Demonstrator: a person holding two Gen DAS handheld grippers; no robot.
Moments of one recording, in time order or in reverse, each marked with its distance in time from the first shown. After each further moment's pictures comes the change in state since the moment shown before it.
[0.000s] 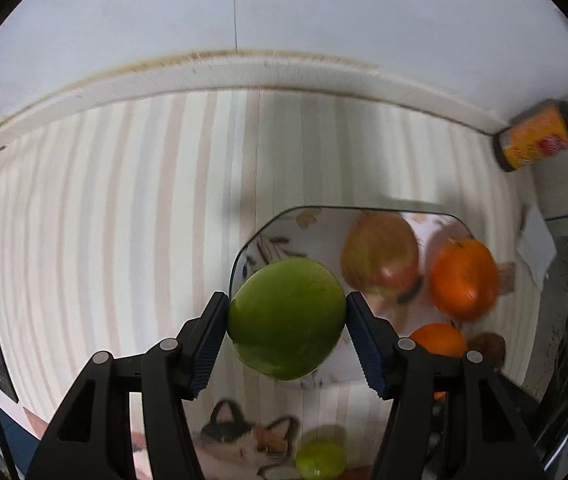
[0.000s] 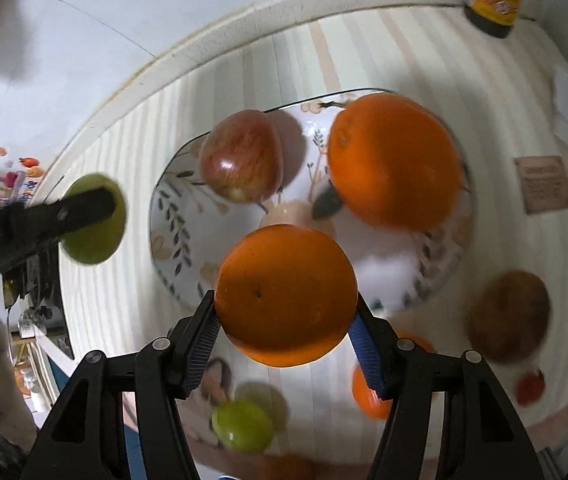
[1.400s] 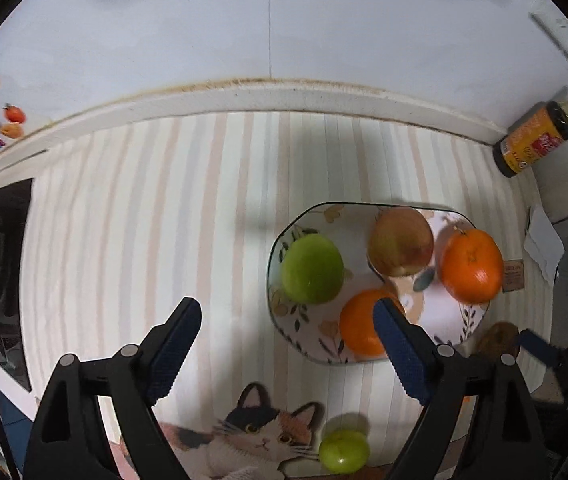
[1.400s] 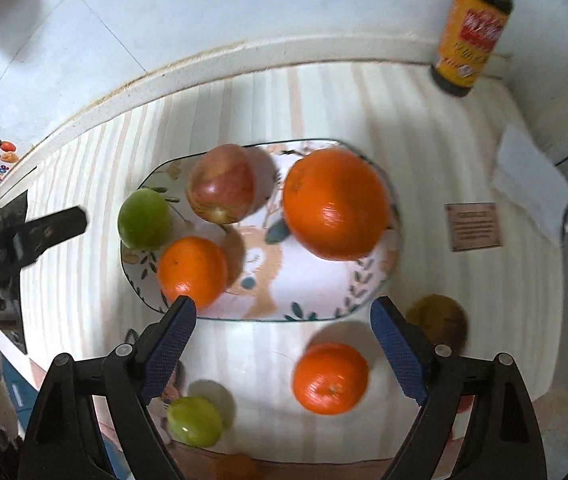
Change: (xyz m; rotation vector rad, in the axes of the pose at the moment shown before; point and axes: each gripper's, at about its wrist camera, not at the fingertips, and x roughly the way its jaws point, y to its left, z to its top) left arm -0.049 0.010 -0.065 -0.003 -0.182 0.089; right arm -0.051 -0.004 -0.017 -0.122 -0.119 -0.197
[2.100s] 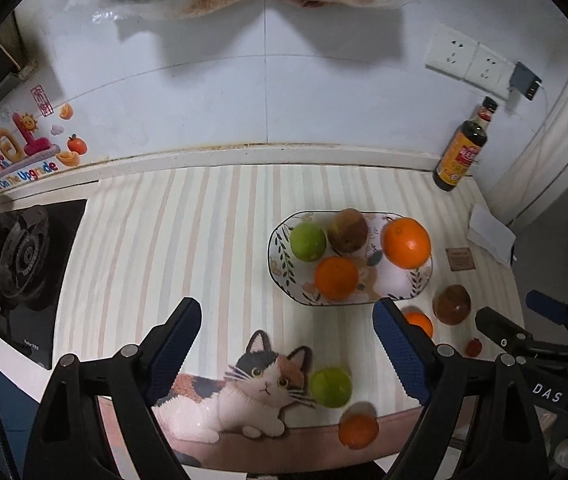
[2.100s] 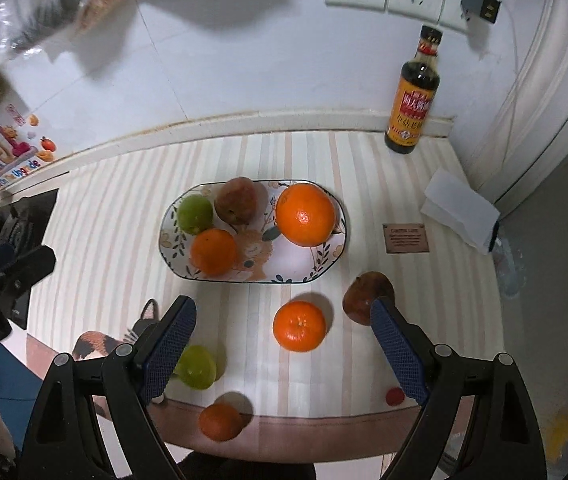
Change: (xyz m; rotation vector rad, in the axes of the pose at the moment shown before) left arm -0.128 -0.009 -0.103 0.041 -0.262 -0.019; right arm -0.133 0.003 -0.080 -0.068 -0.237 -0.053
